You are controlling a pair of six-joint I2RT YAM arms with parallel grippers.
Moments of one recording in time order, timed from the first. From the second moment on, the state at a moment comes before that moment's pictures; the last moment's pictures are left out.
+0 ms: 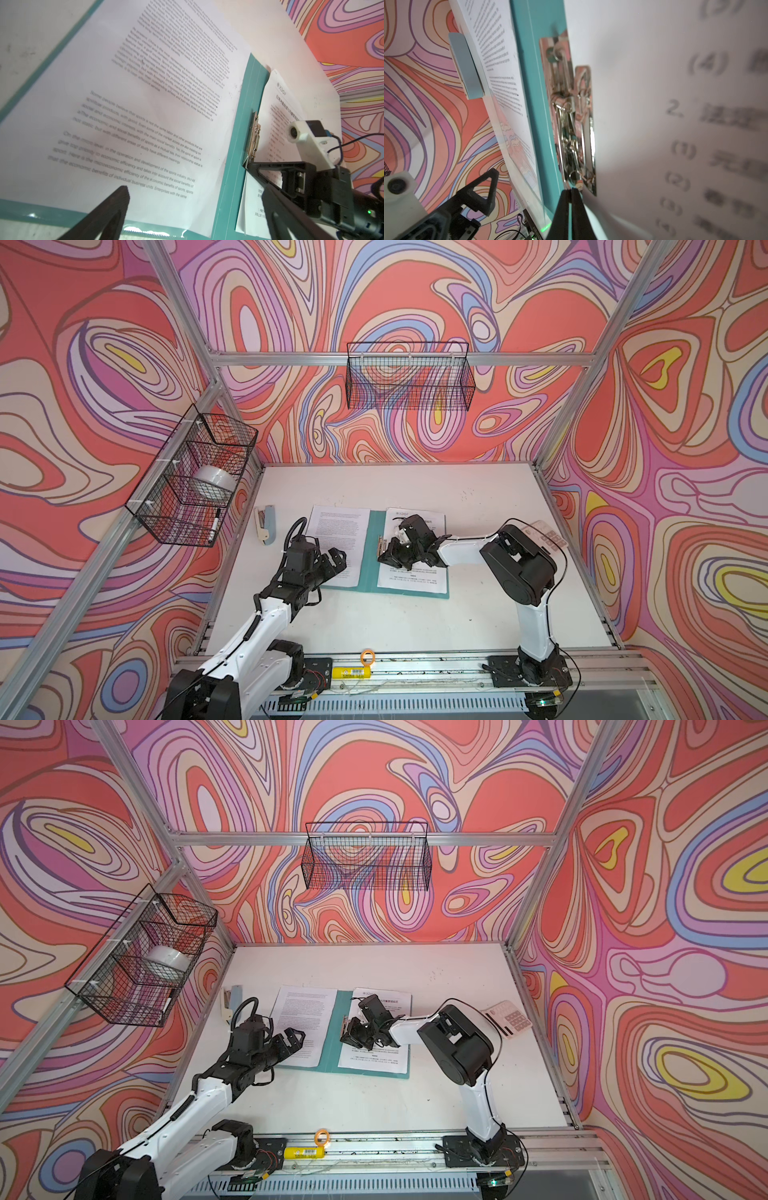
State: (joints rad) left arm -0.20 0.95 0.41 -0.21 0.11 -0.76; right arm 0.69 2.04 1.10 0.15 -0.51 1.14
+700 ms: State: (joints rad) left arm -0.20 1.01 0.43 -0.23 0.12 -0.76; right arm 0.54 1.85 1.06 -0.26 -0.38 0.77
